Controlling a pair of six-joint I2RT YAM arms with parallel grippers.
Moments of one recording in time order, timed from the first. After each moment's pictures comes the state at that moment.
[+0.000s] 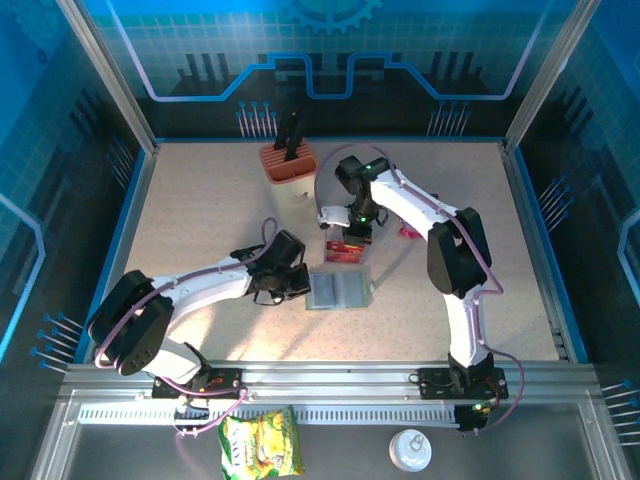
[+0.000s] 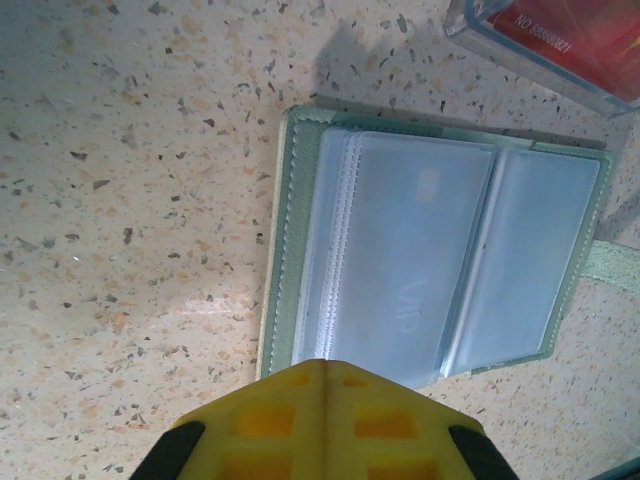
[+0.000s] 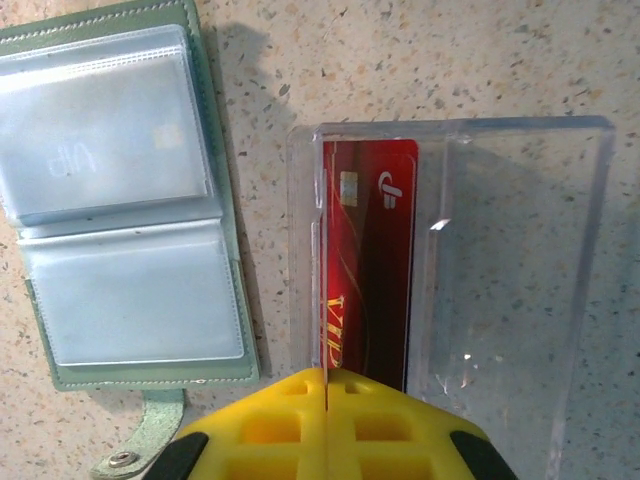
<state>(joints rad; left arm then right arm) -0.67 1.47 0.79 -0.42 0.19 -1.01 0.53 2.10 1.81 -1.24 -0.23 -0.92</state>
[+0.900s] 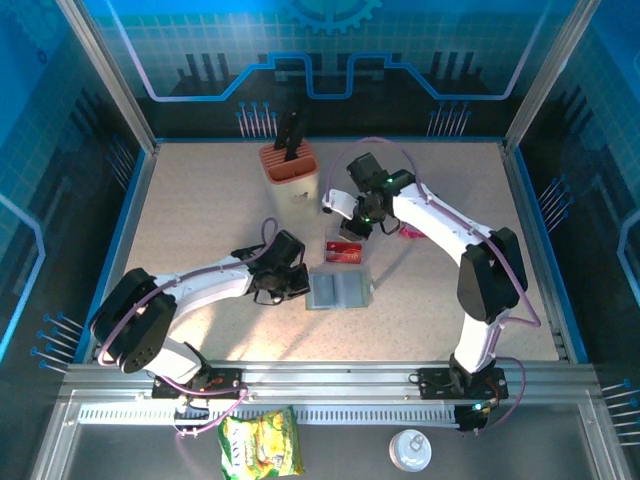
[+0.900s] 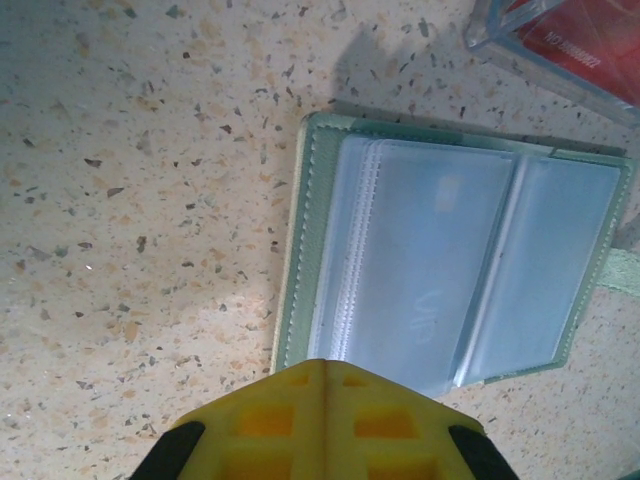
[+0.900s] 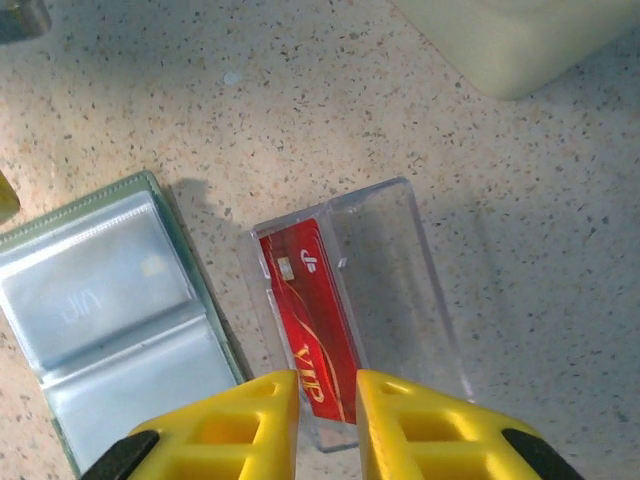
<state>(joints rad) -0.66 1.49 0.79 -0.42 0.19 -1.00 0.54 1.81 1.52 -0.88 -0.24 -0.56</state>
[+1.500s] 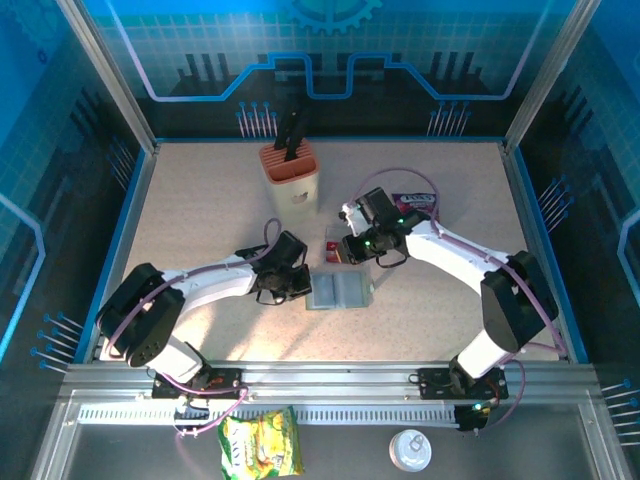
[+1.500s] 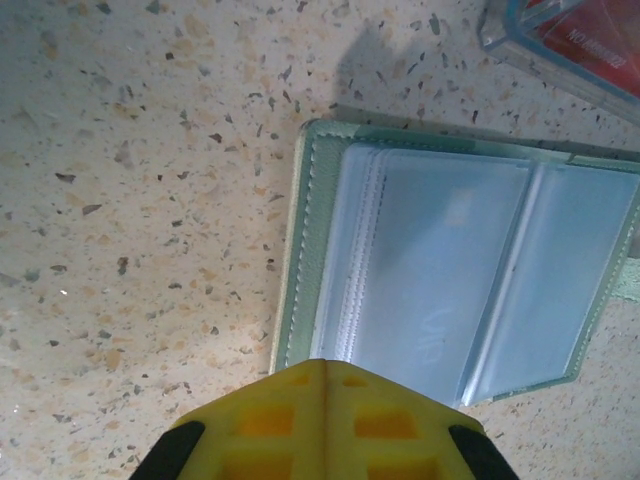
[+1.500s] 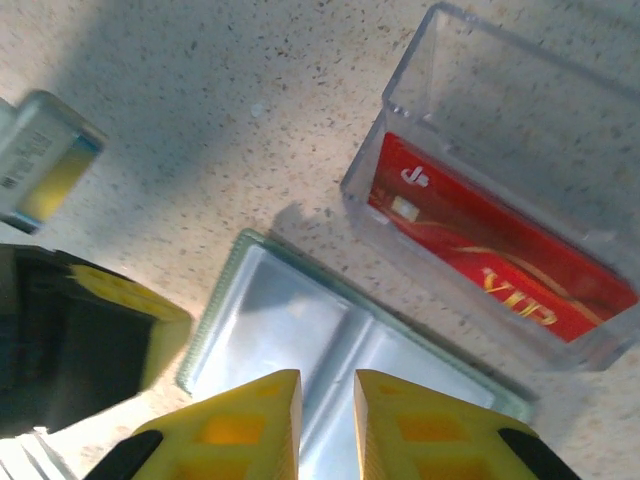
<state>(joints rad) -0.66 1.54 0.79 -0.39 0.20 -1.00 0.59 1.59 1.10 -0.55 -0.32 0.27</state>
